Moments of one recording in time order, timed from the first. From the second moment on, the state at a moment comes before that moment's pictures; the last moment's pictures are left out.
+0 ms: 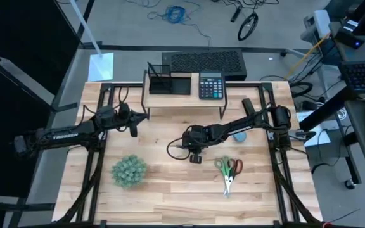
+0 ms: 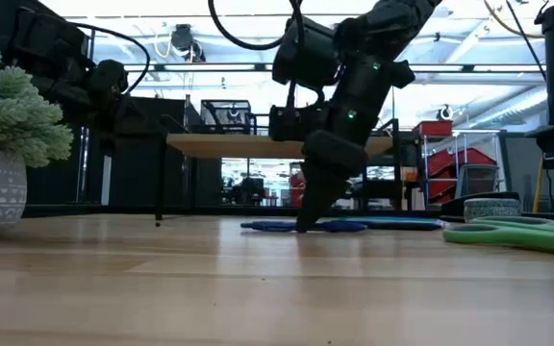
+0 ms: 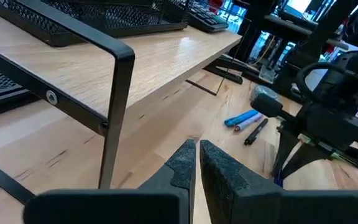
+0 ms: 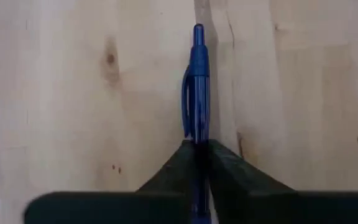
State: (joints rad) left arm 0.49 0.69 0.07 0.41 0.17 -0.28; right arm 0.03 2.00 1.20 -0.37 0.07 0.12
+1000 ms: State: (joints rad) left arm 0.49 0.69 0.07 0.41 0.17 -0.28; right arm -0.07 1.82 1.20 0.15 0.08 0.15
